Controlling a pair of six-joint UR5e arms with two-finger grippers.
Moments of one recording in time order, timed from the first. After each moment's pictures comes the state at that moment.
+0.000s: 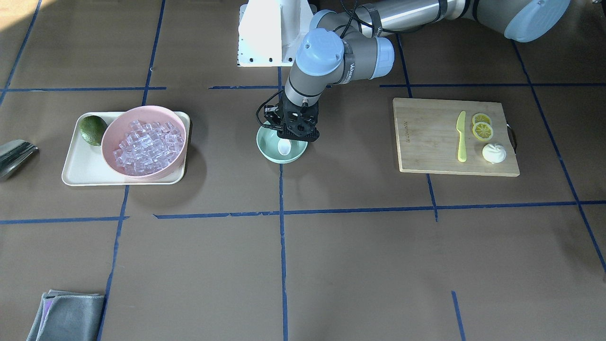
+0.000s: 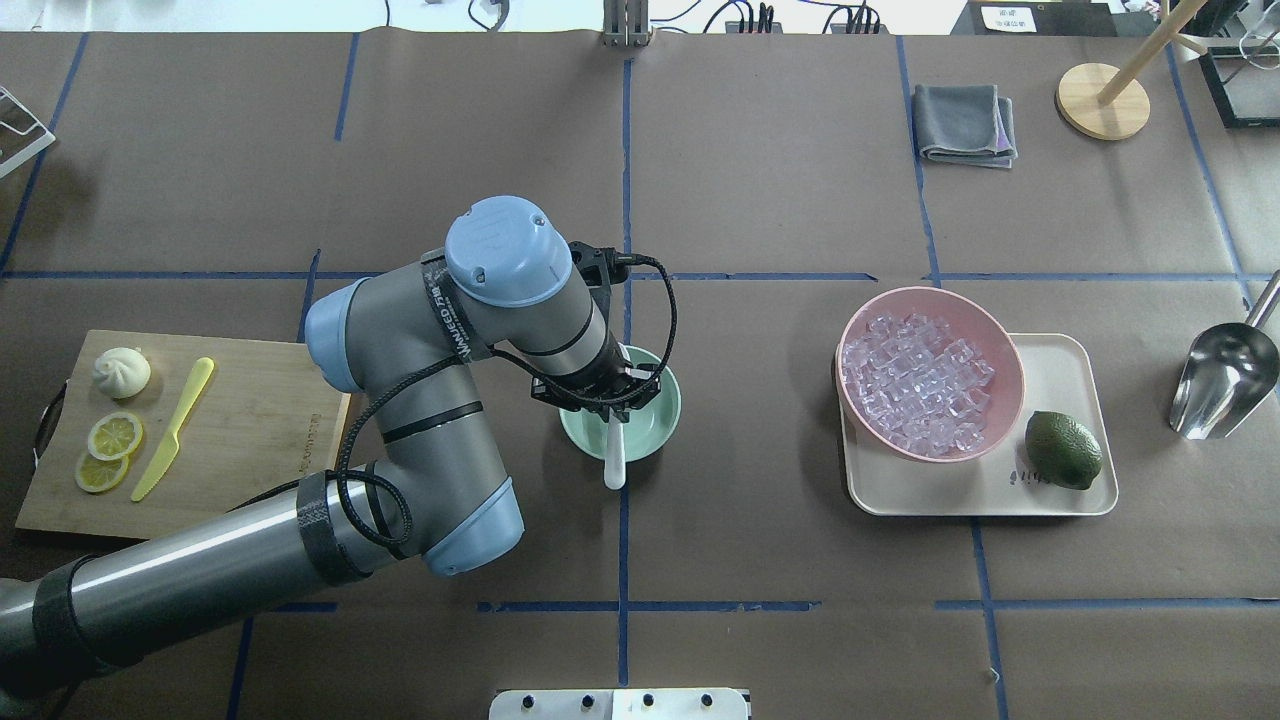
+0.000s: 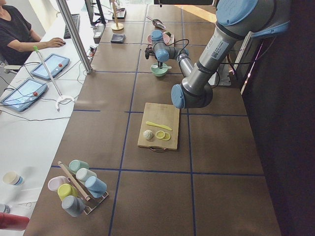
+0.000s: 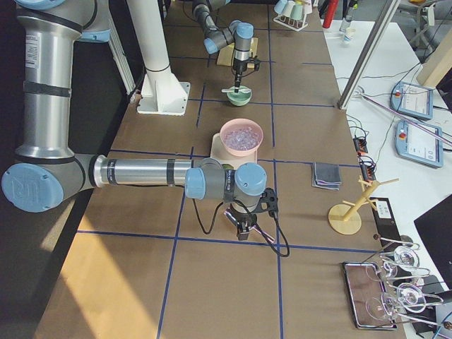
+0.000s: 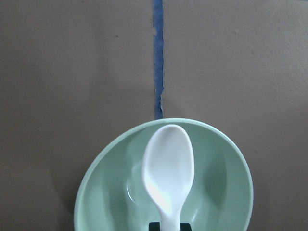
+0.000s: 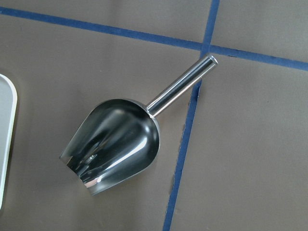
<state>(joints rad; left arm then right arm) -0.51 -2.35 -1.52 -1.79 -2.07 -1.25 1.50 -1.69 1.71 -1.60 2.39 -0.14</state>
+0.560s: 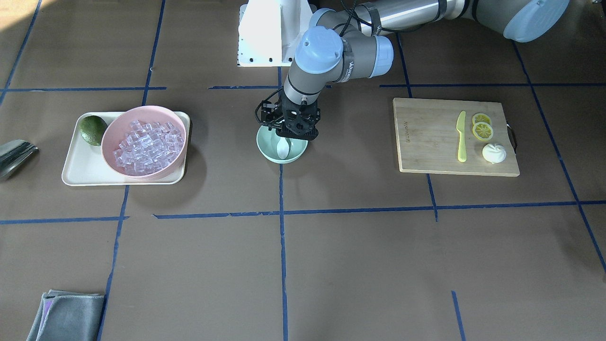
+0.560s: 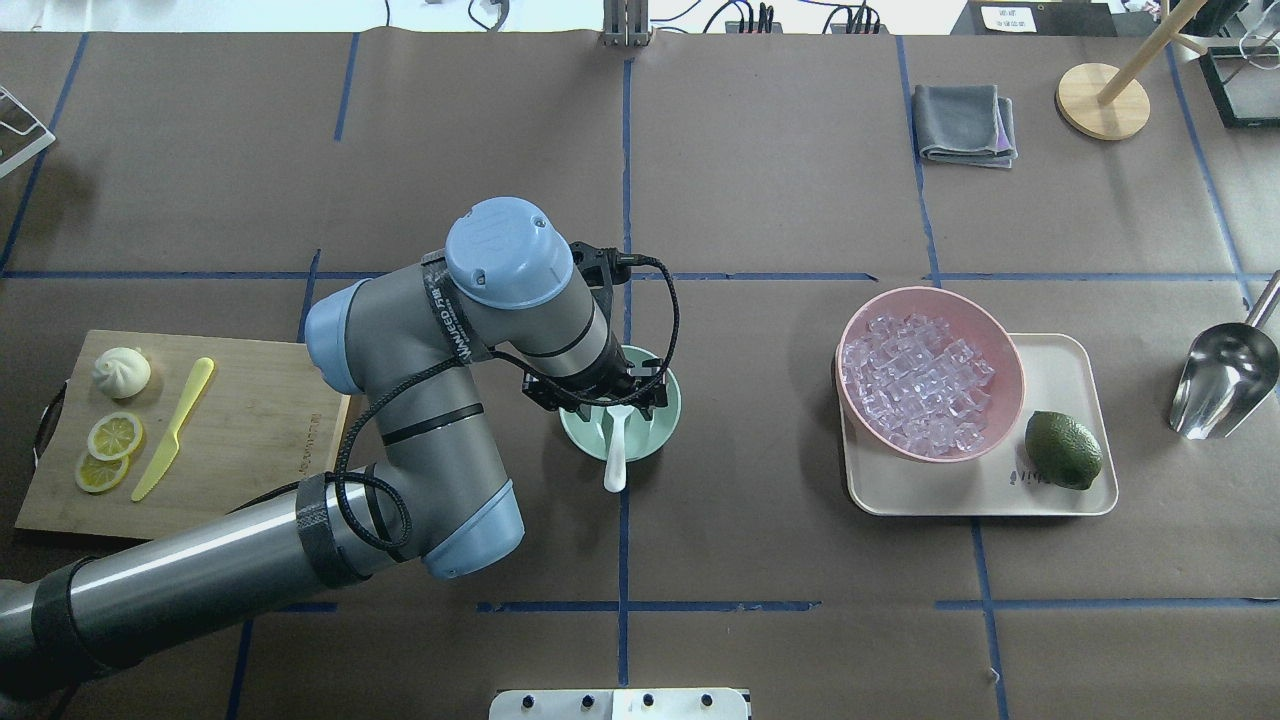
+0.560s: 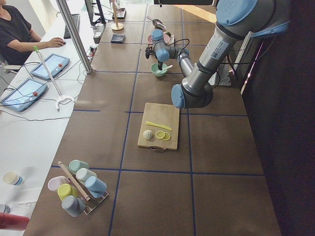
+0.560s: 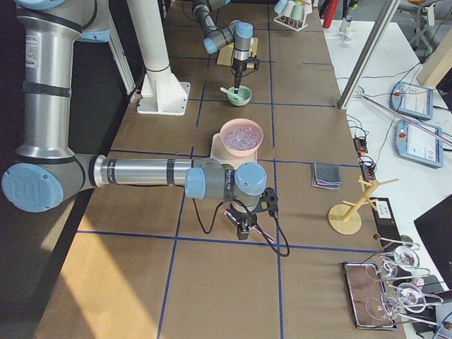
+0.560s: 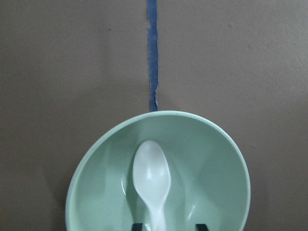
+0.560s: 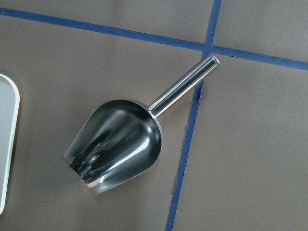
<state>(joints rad) -0.51 -2.35 -1.53 -1.79 -2.06 -1.25 1.49 -1.69 1.72 -1.60 2.41 -0.13</state>
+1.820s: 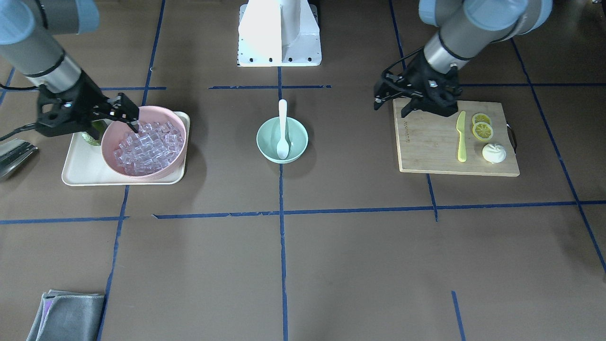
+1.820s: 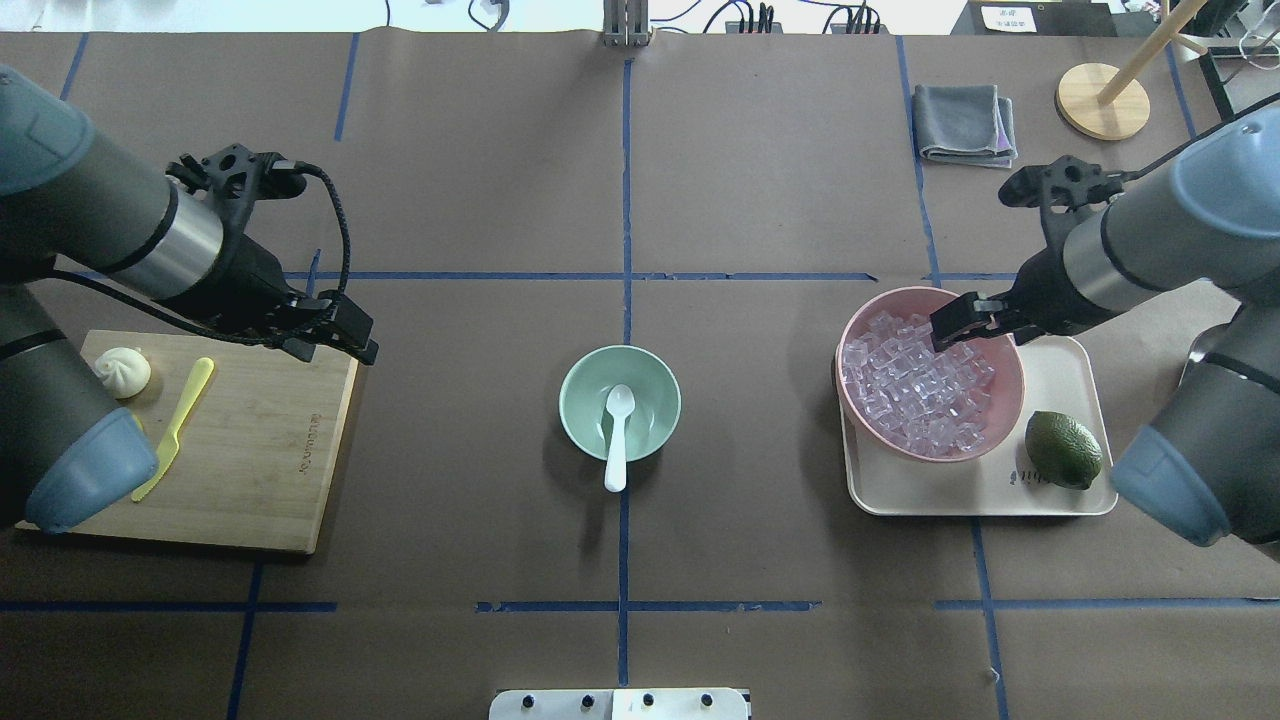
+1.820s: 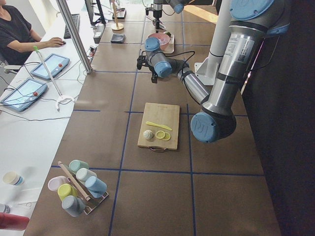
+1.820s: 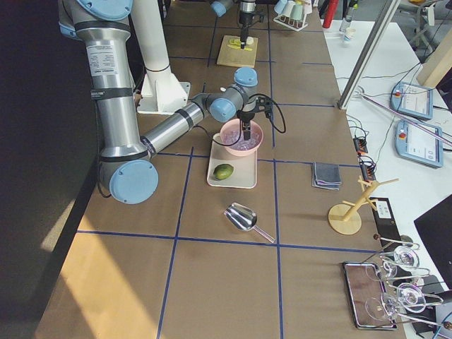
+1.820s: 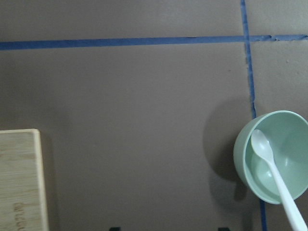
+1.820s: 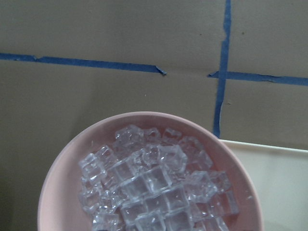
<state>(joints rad) -0.82 -1.85 -1.99 -1.75 -2.29 -0.94 0.80 -1.42 2.00 -1.41 2.09 0.87</state>
